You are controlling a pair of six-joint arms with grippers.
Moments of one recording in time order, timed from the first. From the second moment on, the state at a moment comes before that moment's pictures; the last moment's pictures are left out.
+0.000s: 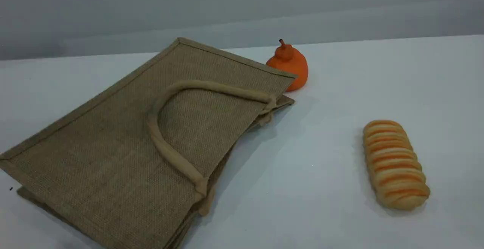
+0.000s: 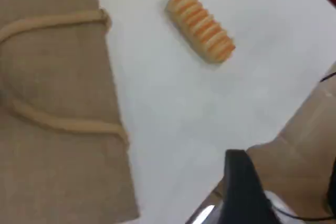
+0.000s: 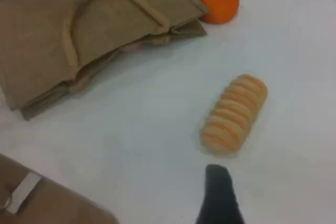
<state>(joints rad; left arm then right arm) -0.21 0.88 -0.88 -0.66 1.07 0.62 0.42 0.08 -0.51 0.00 1.06 0.06</state>
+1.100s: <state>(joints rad) -0.21 0.25 -0.52 0.00 1.07 0.01 0.42 0.08 -0.51 0.00 1.07 0.07</state>
